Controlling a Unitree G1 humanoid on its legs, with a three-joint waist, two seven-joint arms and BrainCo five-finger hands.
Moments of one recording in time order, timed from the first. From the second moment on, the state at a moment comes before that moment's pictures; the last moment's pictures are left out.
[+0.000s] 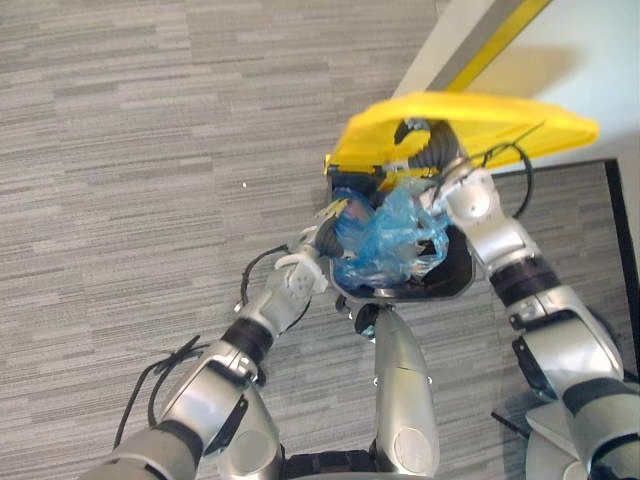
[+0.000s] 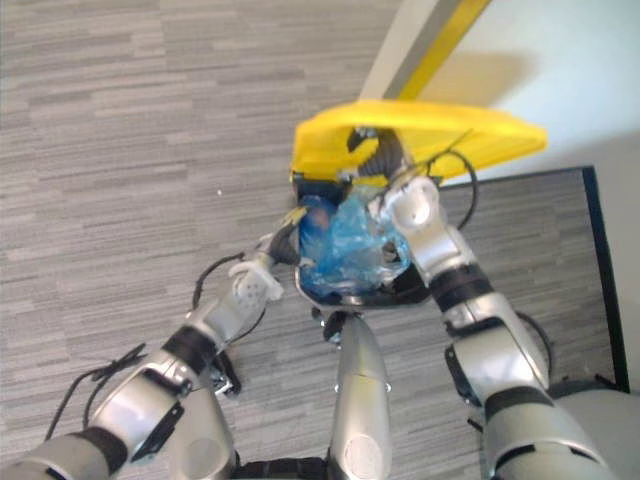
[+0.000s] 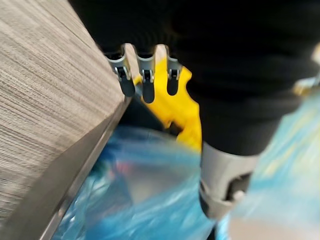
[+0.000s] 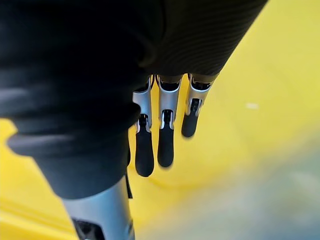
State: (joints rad) left arm -0.57 0.17 -0.41 0.50 0.38 -0.09 0.17; right arm -0.83 -0.52 0.34 0.58 -0.09 -0.08 -0.13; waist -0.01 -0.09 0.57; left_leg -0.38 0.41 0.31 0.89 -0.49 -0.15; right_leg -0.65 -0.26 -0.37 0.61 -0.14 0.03
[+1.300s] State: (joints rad) left arm 0.07 0.05 0.06 0.92 0.10 -0.04 0.13; right arm 0.12 -0.12 -0.12 0.95 -0.19 -0.02 -0.10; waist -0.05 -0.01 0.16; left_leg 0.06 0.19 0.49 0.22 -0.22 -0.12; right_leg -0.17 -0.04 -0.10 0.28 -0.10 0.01
